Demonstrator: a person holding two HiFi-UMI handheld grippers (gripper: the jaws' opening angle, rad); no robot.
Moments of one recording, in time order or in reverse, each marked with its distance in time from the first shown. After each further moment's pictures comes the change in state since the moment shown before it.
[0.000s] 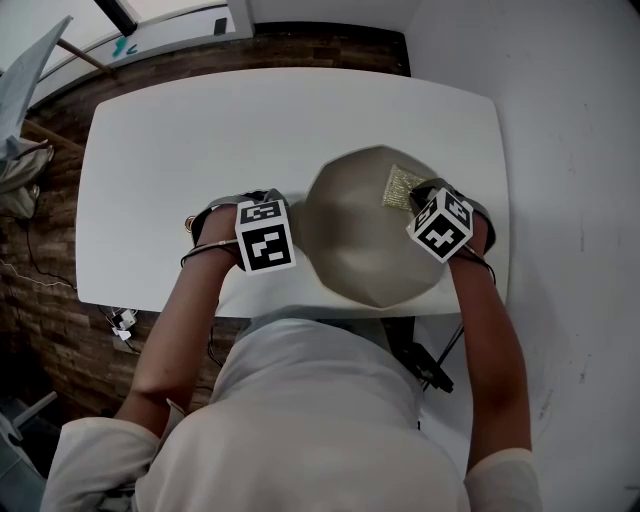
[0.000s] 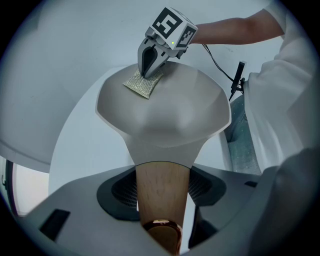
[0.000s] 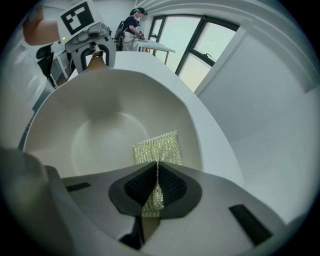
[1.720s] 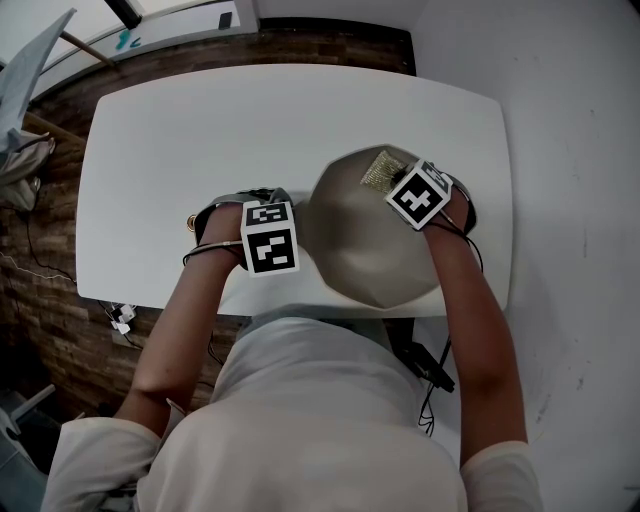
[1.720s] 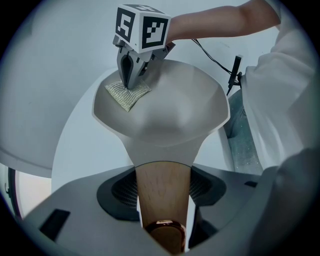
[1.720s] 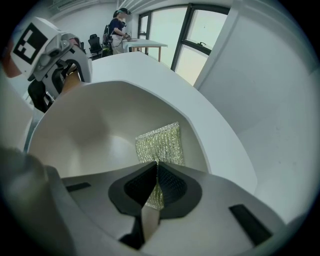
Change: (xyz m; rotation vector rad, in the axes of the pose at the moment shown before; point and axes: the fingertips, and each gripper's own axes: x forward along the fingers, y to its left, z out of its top) left arm 0.000 0.001 -0.001 0.047 0.013 0.012; right arm 0.029 -0.010 0.053 0.115 0.015 0.085
